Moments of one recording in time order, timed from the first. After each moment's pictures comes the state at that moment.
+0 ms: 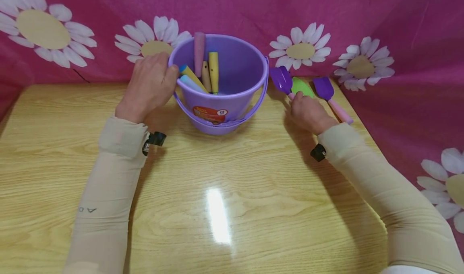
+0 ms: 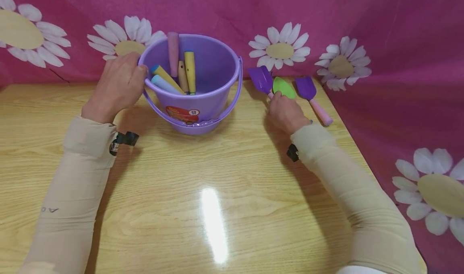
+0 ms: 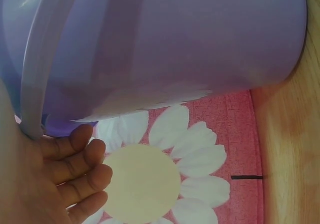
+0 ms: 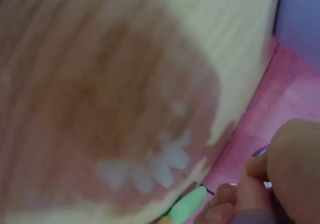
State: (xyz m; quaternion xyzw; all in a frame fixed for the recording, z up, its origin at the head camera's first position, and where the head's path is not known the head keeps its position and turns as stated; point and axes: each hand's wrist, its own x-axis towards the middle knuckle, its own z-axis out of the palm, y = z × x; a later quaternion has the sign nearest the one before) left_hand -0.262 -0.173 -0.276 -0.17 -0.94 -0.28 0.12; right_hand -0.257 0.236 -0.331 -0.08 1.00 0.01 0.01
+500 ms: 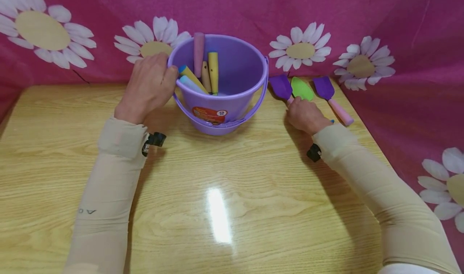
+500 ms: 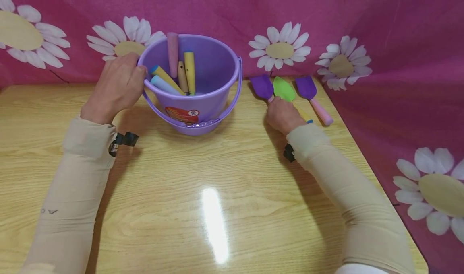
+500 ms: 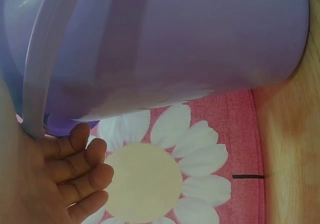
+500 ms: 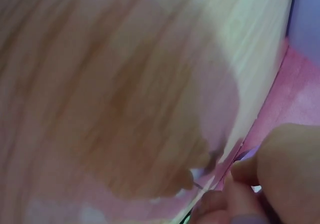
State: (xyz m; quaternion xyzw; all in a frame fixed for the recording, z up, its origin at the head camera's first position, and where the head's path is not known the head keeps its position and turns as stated) left_hand -0.260 -0.173 -0.276 -0.16 -0.94 -0.28 0.13; right_hand -0.265 0.230 -0.339 -0.01 1.00 0.00 0.09
